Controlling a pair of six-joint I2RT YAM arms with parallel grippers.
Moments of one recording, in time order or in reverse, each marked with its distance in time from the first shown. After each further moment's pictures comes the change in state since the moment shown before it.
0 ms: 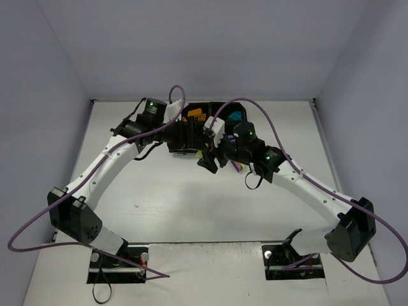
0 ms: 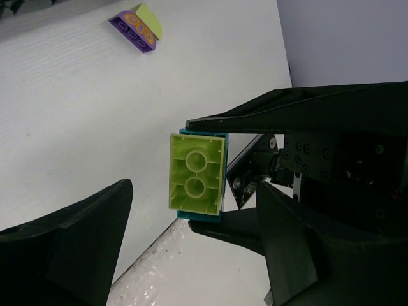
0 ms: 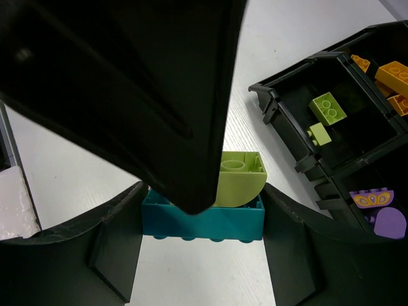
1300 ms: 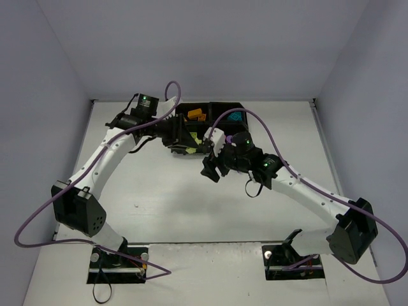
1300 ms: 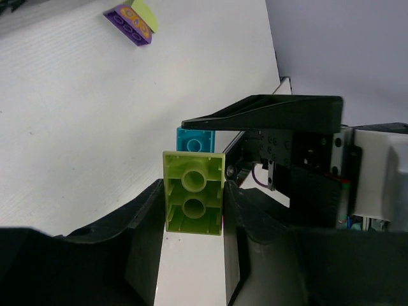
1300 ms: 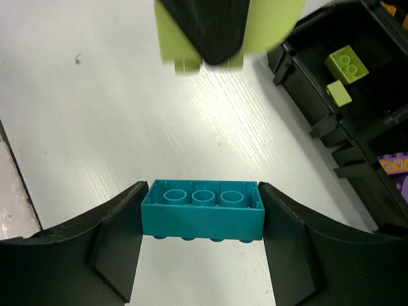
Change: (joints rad) left arm 0.077 0.080 0.041 -0.064 0.167 0.076; right arm 0.025 -0.023 -0.100 0.006 0.043 0.007
